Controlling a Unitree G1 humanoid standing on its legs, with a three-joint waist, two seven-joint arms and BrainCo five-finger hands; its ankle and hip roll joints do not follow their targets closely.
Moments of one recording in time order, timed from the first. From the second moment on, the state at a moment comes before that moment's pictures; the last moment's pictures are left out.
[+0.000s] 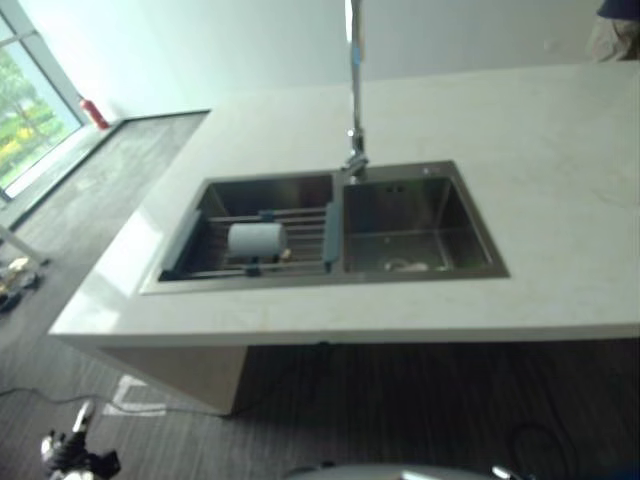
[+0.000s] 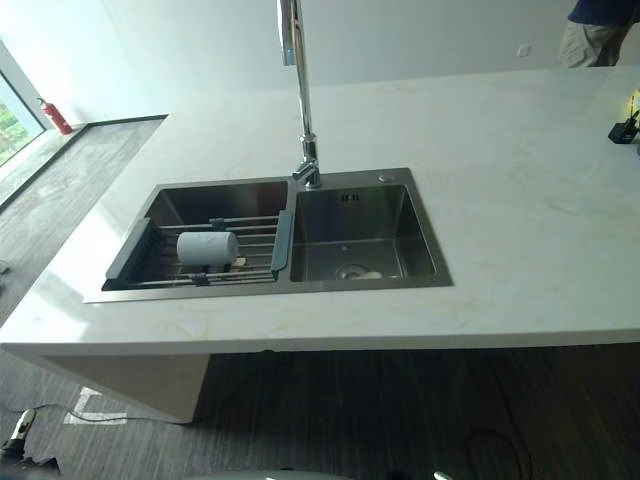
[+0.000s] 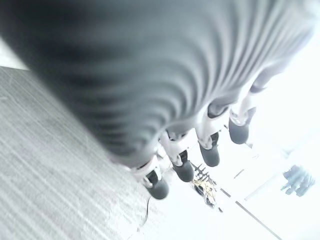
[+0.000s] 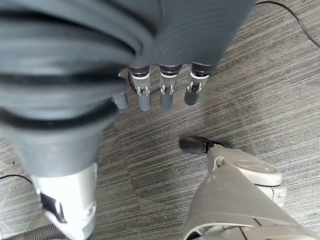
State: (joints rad) left arm 0.14 0.50 0.40 1.02 -0.77 -0.29 0.11; right arm 0.12 -0.38 -0.05 1.30 0.36 -0.10 0.21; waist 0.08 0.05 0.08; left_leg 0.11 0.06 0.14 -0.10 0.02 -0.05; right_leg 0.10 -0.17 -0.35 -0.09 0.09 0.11
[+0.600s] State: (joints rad) left arm -0.04 1.07 0.50 0.64 -0.41 -0.31 0.37; right arm 0.10 -0.35 -0.03 1.29 0.42 -0.05 0.19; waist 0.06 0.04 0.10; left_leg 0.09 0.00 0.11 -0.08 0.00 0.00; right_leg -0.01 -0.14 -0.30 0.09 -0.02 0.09
